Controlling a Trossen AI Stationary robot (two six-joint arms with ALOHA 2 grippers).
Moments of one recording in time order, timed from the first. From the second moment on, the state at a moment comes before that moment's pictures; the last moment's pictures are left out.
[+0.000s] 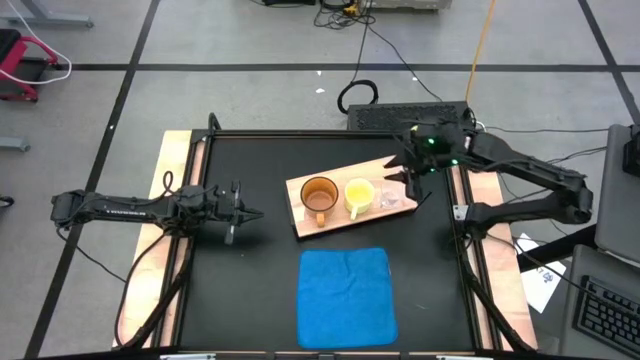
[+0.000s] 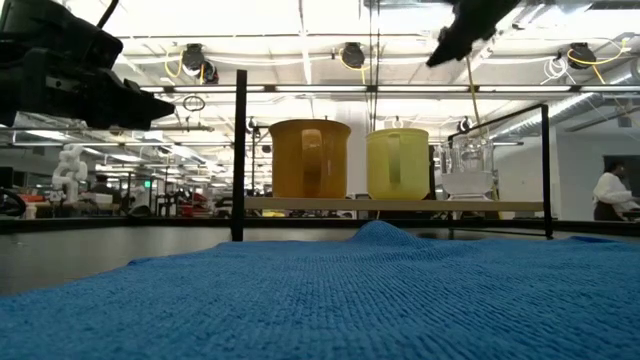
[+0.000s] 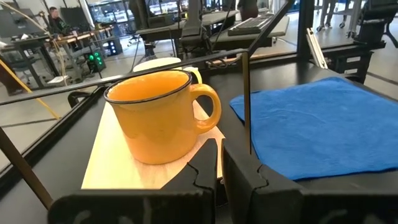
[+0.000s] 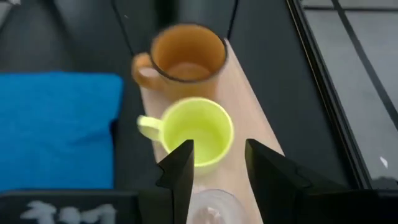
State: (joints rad) left arm 0.09 0.49 0.02 0.37 0.16 0.16; right arm -0.40 1.07 1.13 -0.81 -0.24 -0.27
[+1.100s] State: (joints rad) left arm -0.03 0.49 0.02 0.37 0.11 0.04; right arm 0.22 0.84 0.68 -0.34 -0.13 0.11
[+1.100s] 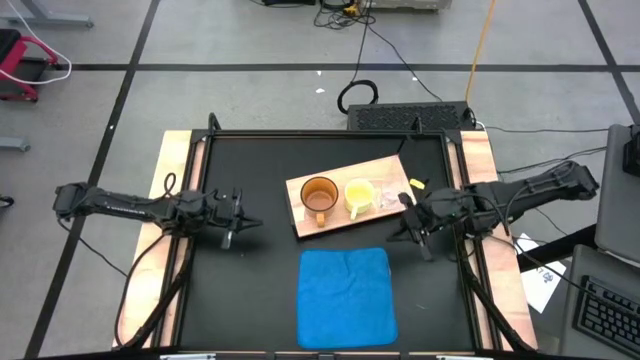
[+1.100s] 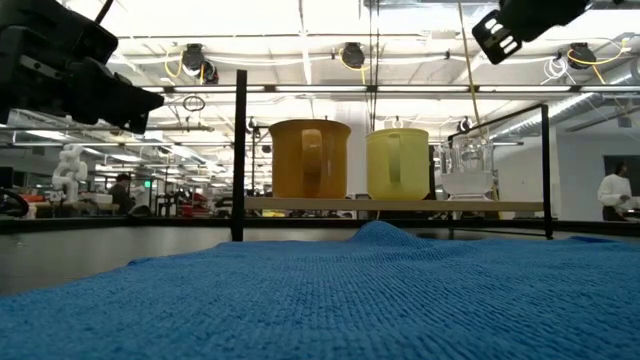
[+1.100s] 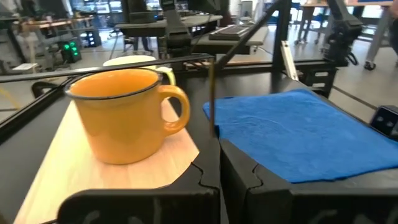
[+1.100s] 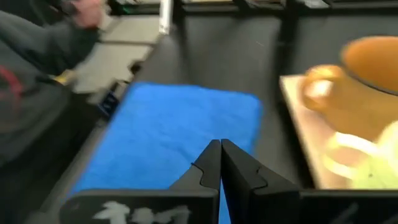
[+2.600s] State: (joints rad) left arm -0.36 0.49 0.01 0.42 -0.06 0.09; right arm 0.54 0.83 0.02 0.72 0.08 0.12
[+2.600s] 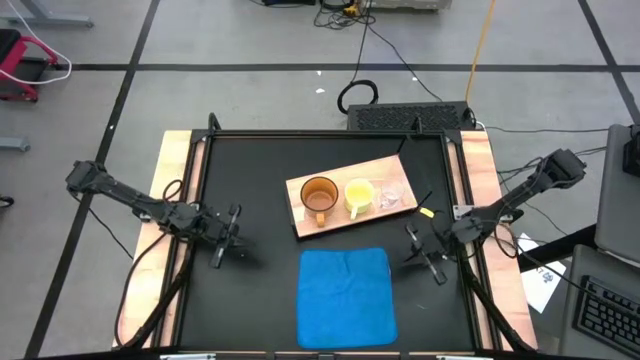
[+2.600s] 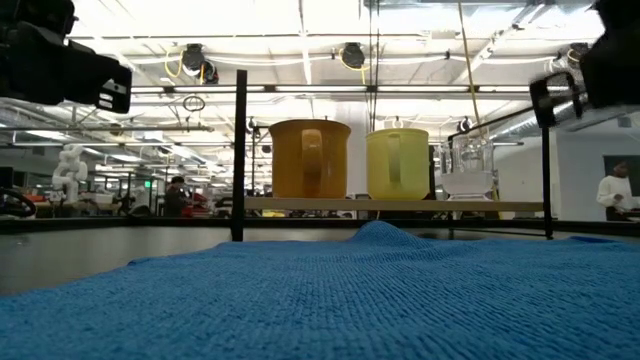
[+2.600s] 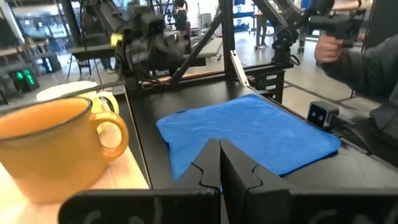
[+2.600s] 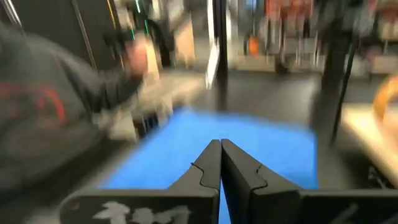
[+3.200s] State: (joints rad) left arm -0.36 0.59 0.01 0.43 -0.19 0.00; right arm 0.53 0.83 0.02 0.76 0.09 0.08
